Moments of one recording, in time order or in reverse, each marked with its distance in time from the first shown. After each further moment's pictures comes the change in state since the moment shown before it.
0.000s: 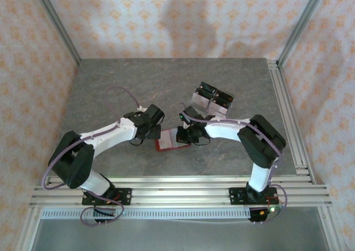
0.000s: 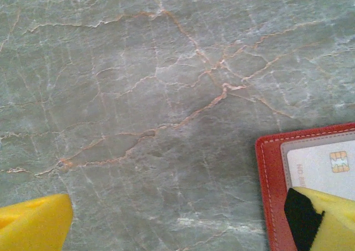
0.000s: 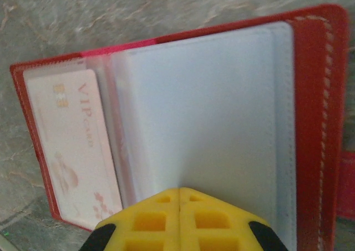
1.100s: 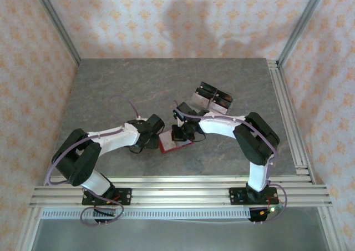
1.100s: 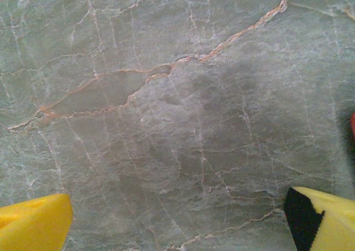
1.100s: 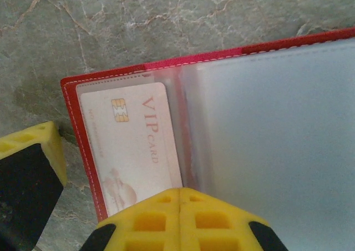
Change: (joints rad) left arm -0.030 0.040 -0.121 0.028 0.000 -0.084; right arm 0.034 0.073 0.154 -0.128 -0.023 -0.089
